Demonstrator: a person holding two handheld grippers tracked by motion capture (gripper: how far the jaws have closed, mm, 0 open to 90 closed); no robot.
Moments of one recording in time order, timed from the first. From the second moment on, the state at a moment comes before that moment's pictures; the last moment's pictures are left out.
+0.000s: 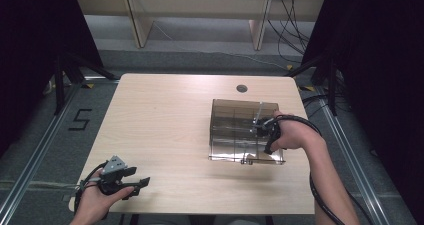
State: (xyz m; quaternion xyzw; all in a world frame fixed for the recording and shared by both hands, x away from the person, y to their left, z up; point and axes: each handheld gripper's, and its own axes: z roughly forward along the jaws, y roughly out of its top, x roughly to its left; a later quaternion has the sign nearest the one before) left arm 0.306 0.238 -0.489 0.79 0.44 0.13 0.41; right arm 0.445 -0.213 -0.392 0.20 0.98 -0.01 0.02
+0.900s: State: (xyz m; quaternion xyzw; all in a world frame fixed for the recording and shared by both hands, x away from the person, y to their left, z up) left arm 0.306 0.239 -0.489 0.79 0.44 0.13 0.41; right arm 0.431 -0.222 -0.376 0.22 0.98 0.01 0.02
